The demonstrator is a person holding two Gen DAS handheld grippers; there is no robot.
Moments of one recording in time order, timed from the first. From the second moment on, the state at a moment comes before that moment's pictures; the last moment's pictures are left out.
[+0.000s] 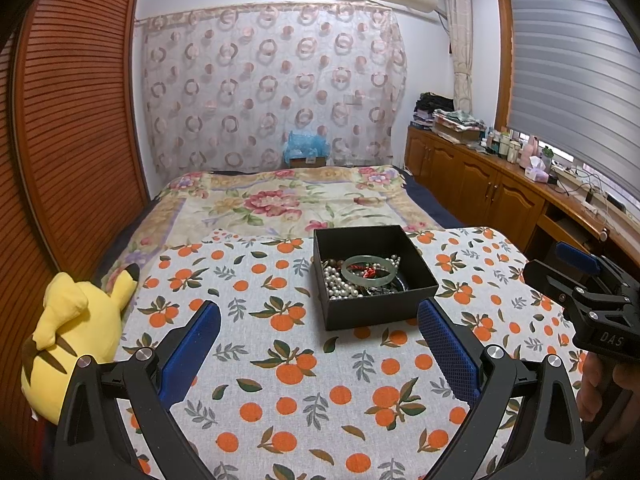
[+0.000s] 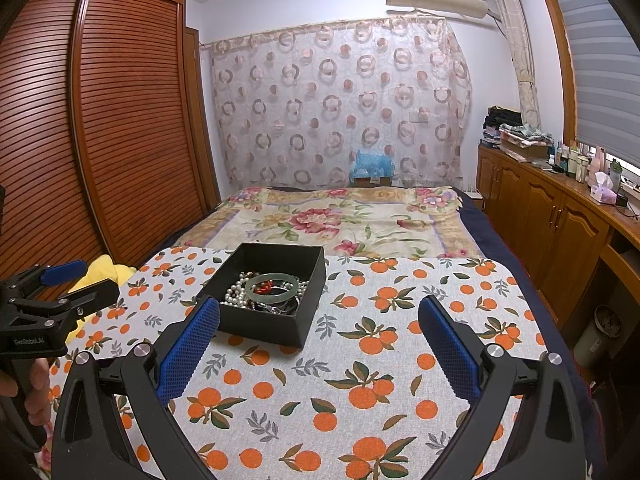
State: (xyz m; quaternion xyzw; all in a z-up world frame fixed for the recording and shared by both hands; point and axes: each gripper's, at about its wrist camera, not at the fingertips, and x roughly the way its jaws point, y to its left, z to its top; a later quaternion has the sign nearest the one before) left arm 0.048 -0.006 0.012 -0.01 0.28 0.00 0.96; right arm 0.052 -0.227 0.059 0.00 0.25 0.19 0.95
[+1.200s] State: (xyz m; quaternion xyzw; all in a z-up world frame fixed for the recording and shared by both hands) left arm 0.047 -0.010 0.017 -0.02 0.28 -0.01 0.96; right arm 0.051 -0.228 0.058 0.00 0.25 0.18 0.95
